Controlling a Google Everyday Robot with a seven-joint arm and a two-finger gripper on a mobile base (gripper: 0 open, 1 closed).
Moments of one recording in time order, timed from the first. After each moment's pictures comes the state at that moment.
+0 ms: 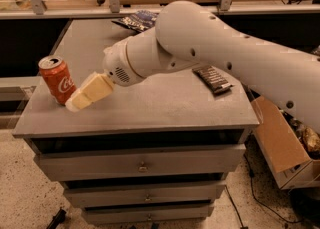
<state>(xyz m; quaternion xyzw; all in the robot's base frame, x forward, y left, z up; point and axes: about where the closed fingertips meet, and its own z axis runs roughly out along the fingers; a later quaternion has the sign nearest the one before) 0.529 0.156 0.906 -0.54 0.68 0.30 0.40</state>
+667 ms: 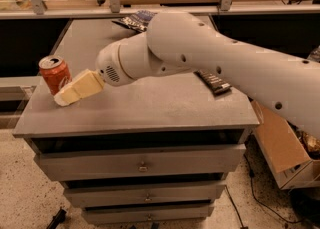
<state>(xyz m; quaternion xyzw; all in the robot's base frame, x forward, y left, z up) 0.539 0.173 0.905 -0.49 0.70 0.32 0.42</state>
